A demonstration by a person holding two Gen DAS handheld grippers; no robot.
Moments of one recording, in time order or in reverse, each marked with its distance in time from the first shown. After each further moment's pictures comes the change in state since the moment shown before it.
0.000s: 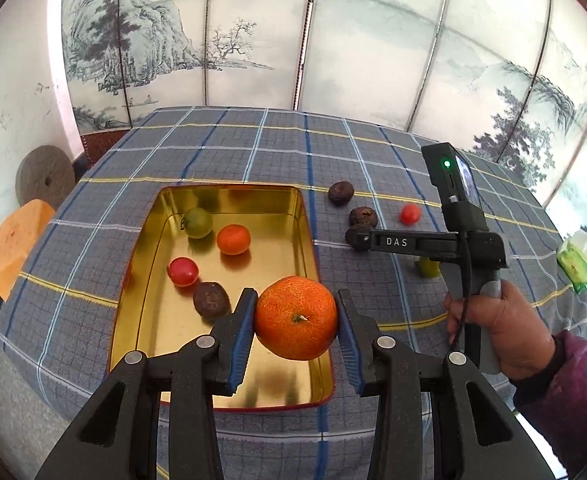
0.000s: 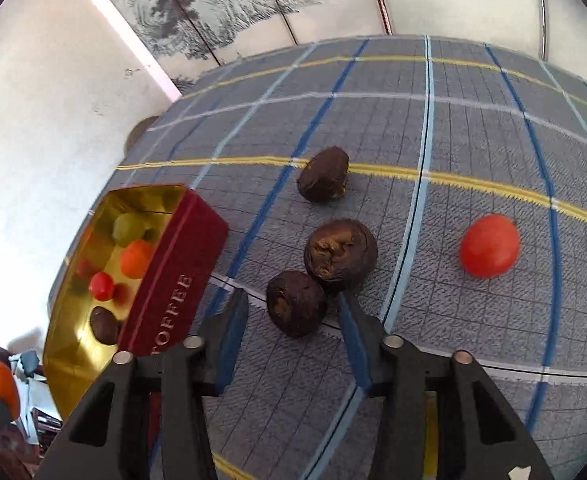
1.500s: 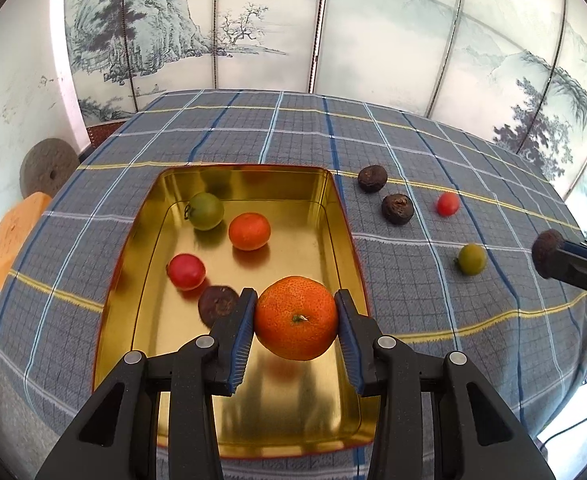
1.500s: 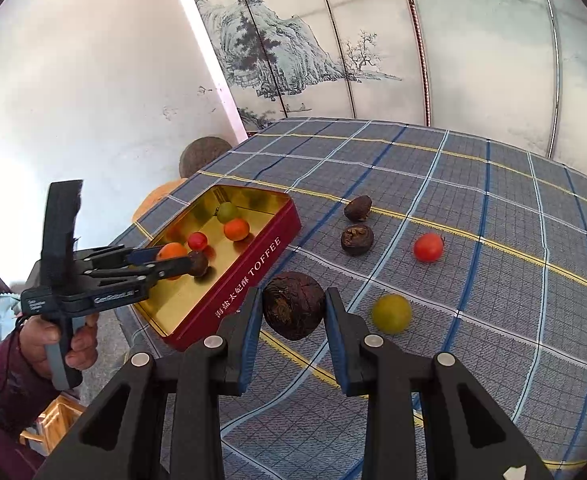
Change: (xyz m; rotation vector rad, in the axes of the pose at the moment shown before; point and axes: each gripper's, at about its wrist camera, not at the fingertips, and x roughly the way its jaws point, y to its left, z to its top) left arm 0.055 0.017 -0.002 0.006 0.033 0.046; right arm -0.155 0.024 -0.071 -0.241 -0.192 0.090
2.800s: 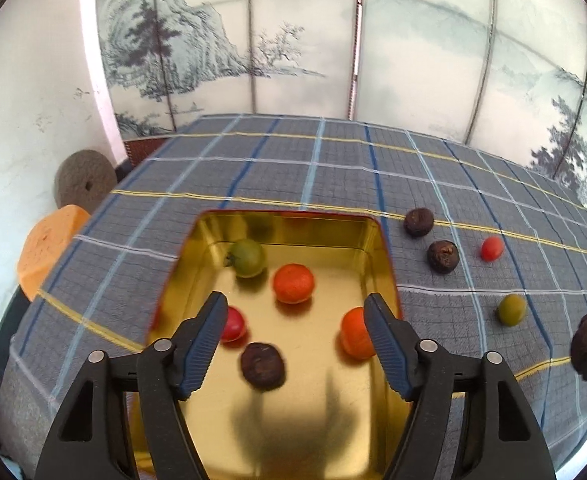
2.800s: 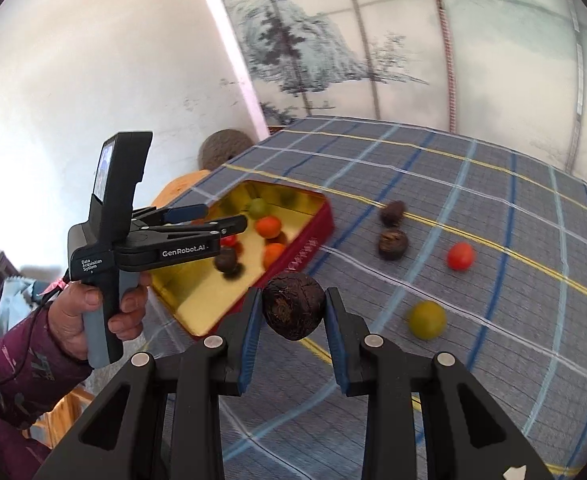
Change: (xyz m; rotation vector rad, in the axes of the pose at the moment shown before) left arm 0.002 0.016 0.027 -0.041 -0.082 0.153; right arm 0.005 0.035 0.007 -0.064 0.022 0.061
